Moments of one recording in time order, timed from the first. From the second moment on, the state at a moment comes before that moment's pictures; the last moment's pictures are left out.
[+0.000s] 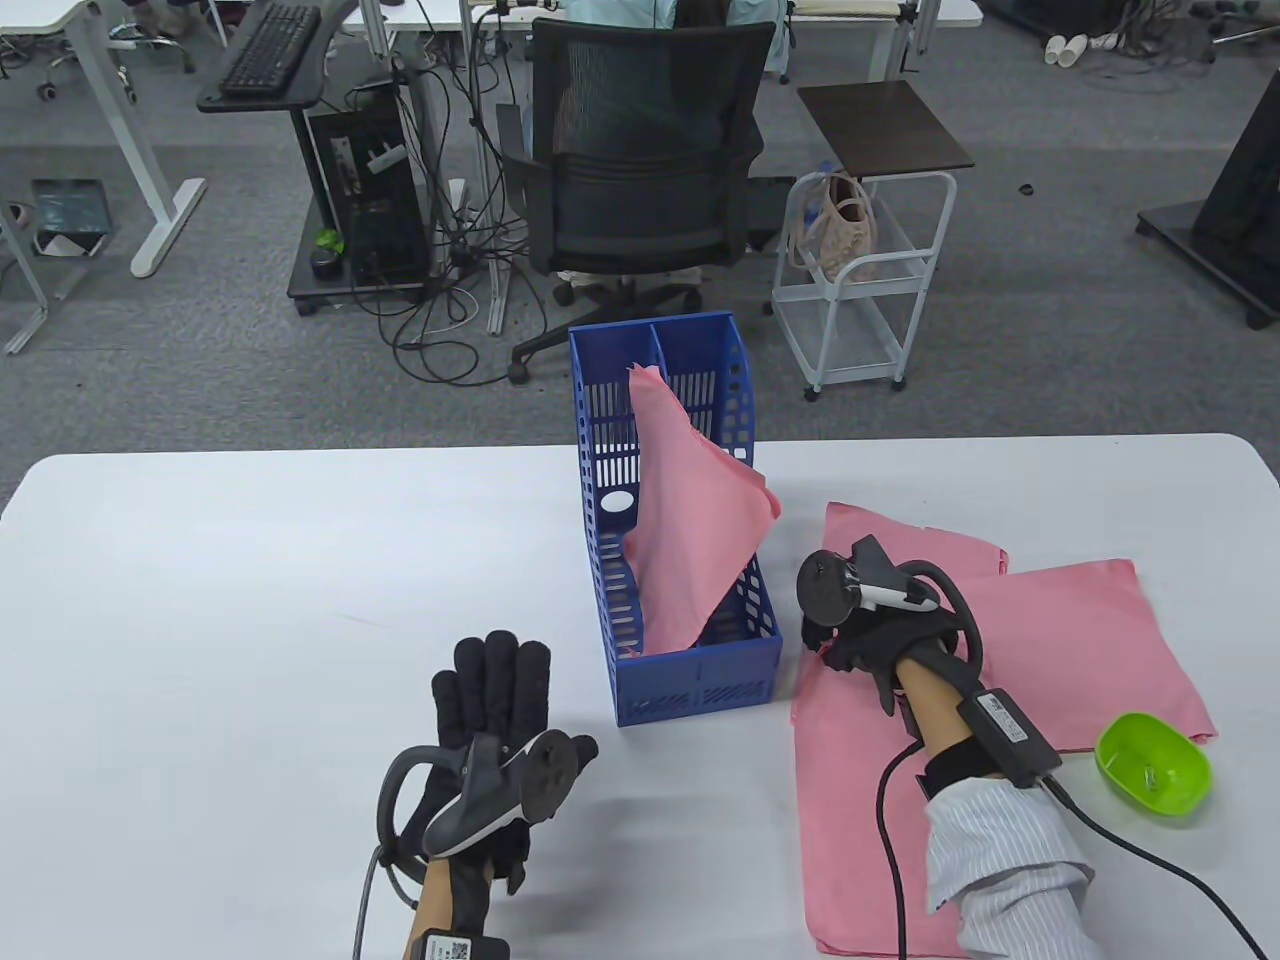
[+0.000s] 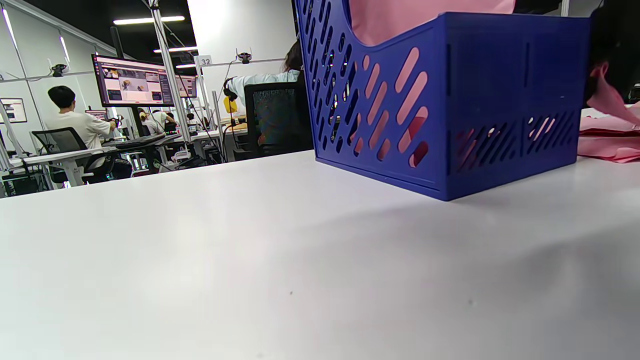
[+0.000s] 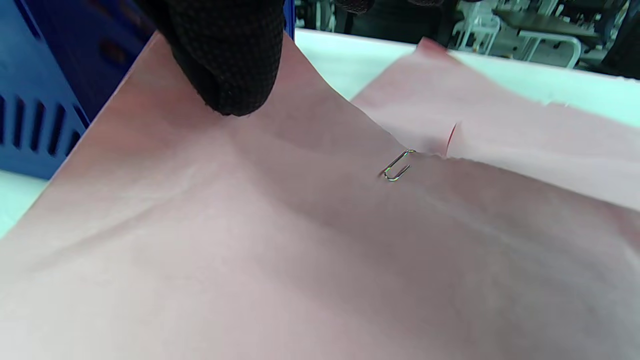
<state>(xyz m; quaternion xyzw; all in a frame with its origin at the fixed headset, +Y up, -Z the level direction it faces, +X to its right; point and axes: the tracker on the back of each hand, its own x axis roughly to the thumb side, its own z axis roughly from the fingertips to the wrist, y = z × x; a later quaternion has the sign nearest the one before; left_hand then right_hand) -0.156 -0.706 -0.329 0.00 -0.10 -0.05 0.99 0.184 -0.711 -0.498 -0.18 -0.20 -0.96 0.05</state>
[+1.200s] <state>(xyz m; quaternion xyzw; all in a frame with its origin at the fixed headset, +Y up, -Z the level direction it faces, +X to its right) -0.033 -0.615 -0.317 -0.05 -0.24 0.22 0.94 0.156 -0.557 -0.341 -0.32 0.13 -0.94 -0.03</state>
